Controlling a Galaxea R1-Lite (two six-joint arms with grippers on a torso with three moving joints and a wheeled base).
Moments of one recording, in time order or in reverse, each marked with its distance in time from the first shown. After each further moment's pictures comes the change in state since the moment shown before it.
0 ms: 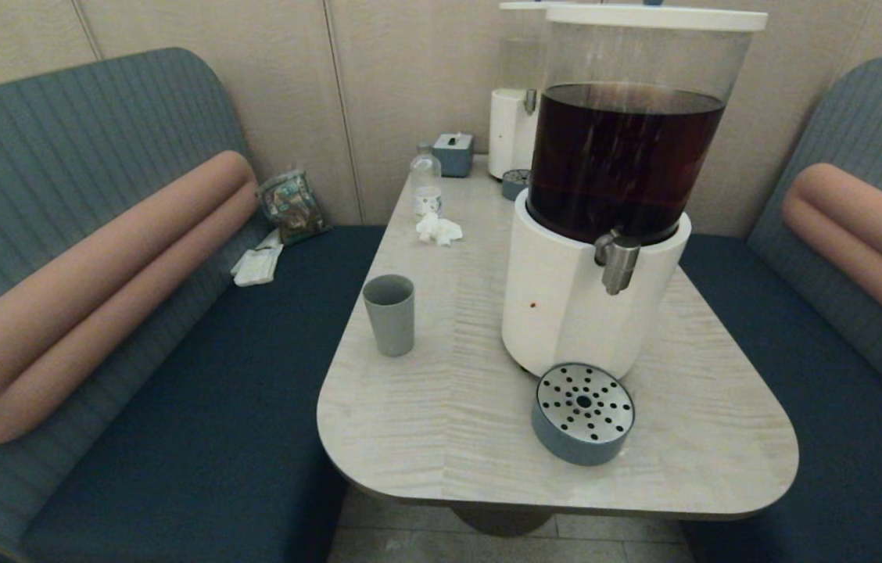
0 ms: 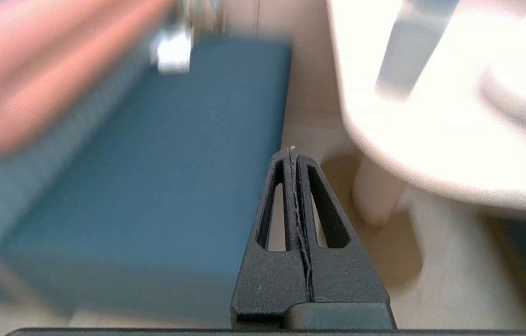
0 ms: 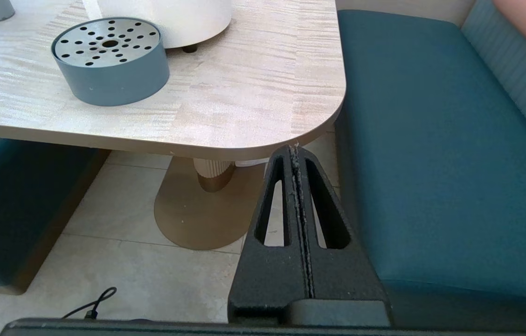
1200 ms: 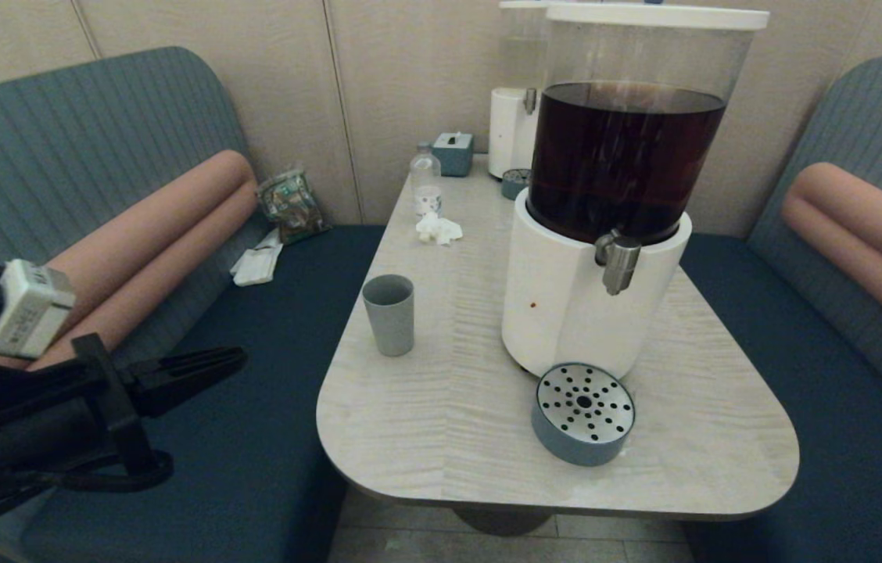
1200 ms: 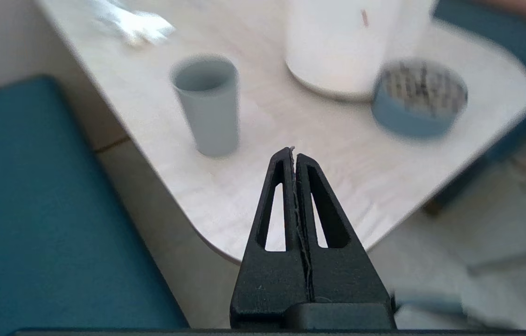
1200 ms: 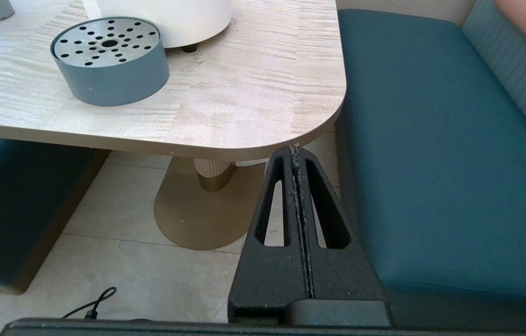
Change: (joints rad) left arm -0.005 1.298 -0.272 -0.829 -0.750 0.292; right arm 0.000 0.000 0.000 0.000 0.000 0.000
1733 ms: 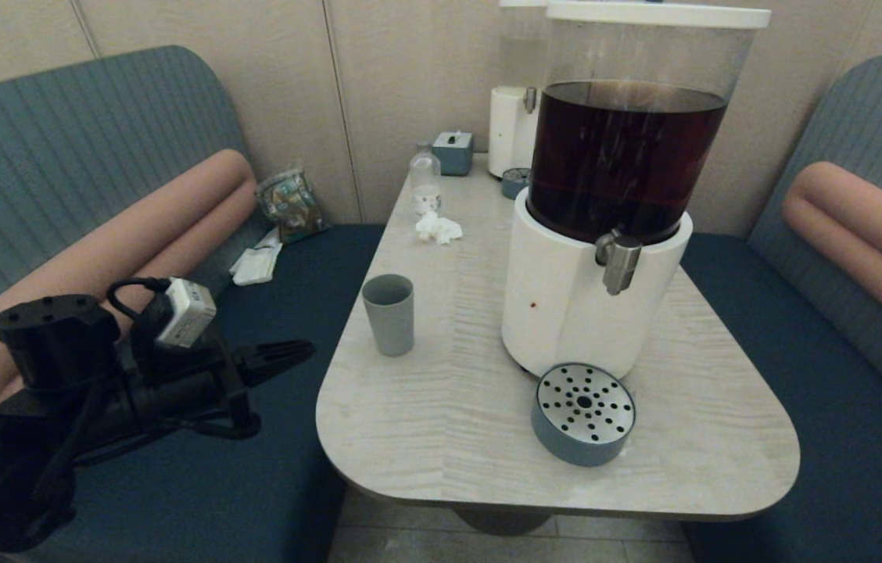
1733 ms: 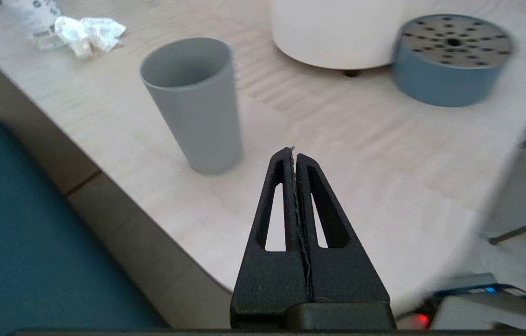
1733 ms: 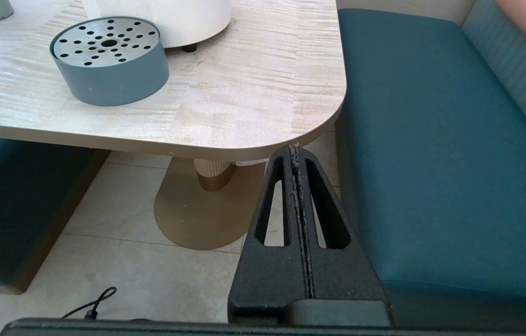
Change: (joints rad) left arm -0.001 0.525 -0.120 -0.409 -0.146 0.090; right arm 0.000 0.000 0.000 0.000 0.000 0.000
